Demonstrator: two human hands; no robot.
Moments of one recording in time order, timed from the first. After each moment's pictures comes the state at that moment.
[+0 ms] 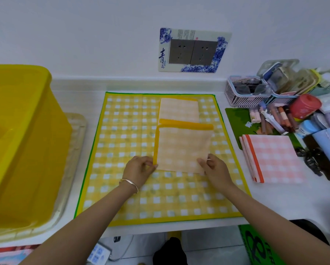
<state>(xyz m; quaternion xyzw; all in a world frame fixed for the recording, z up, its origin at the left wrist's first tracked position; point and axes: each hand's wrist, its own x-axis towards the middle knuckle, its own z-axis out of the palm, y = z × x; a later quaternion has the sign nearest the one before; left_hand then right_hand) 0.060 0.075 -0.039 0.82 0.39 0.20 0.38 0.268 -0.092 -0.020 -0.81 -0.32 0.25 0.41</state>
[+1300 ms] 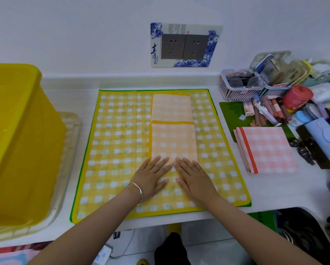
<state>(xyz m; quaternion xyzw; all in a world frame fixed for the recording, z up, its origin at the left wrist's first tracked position) 0.062 0.039 -0.049 0.99 0.15 -0.02 0.04 0.218 -0.108 -0.047 -0.79 -0.61 0.05 0.06</state>
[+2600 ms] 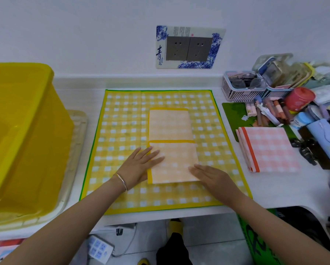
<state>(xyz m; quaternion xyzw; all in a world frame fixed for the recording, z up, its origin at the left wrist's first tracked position) 0.031 0.077 -0.020 1.00 0.08 0.00 -0.01 0.250 -0.145 -0.021 -0.65 -0.74 -0.11 0.16</state>
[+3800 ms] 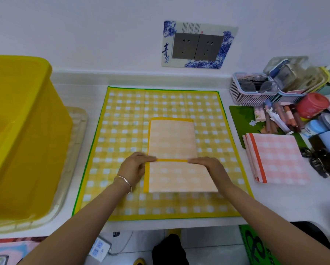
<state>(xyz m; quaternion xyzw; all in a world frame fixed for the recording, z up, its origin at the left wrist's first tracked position) 0.040 0.082 -0.044 0.86 0.30 0.21 0.35 0.270 -0.088 -0.025 -0.76 -0.48 0.27 0.35</state>
